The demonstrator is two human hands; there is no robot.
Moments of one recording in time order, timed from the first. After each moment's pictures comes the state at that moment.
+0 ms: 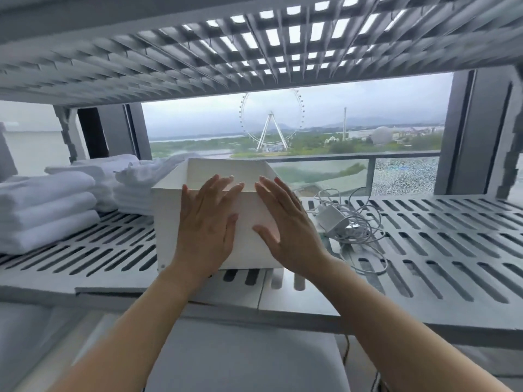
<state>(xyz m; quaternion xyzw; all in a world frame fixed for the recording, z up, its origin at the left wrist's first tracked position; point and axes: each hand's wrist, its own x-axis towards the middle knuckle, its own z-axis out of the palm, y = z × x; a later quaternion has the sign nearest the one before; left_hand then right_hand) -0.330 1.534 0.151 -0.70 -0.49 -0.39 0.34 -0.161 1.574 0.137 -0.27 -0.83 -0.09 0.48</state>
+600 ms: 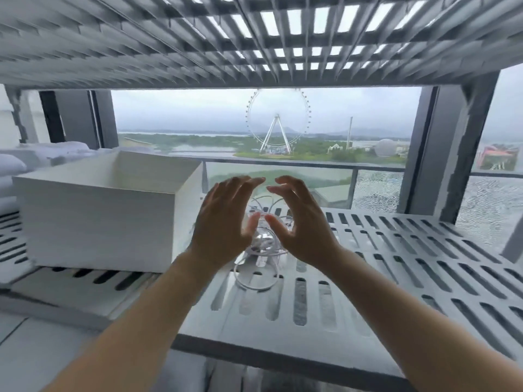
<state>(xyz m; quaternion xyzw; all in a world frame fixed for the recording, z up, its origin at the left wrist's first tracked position) -0.118 1.587 0.160 -0.71 -0.47 -0.44 0.28 0.041 1.636 0.153 -0.25 -0.82 -0.10 0.50</state>
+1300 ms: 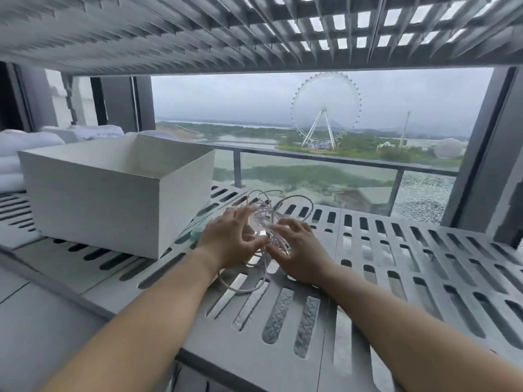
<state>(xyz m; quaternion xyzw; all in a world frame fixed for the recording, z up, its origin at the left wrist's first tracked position) -0.112 1.649 0.106 -0.67 -0.68 -0.29 0.06 0.059 1.708 0.092 -0.34 -0.90 0.05 0.28</state>
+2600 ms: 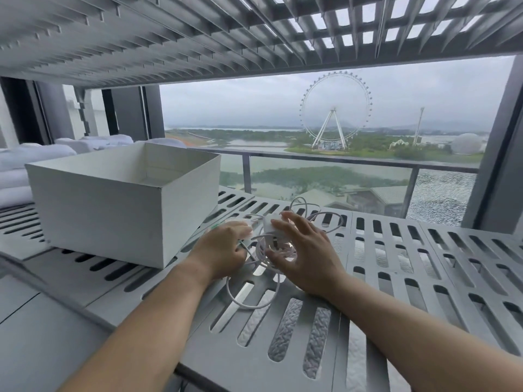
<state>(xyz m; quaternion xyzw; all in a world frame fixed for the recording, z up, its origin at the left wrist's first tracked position) -0.124 1.638 0.111 -0.68 -0.68 -0.27 0.05 0.060 1.698 0.096 -0.30 -0.89 0.00 0.35</state>
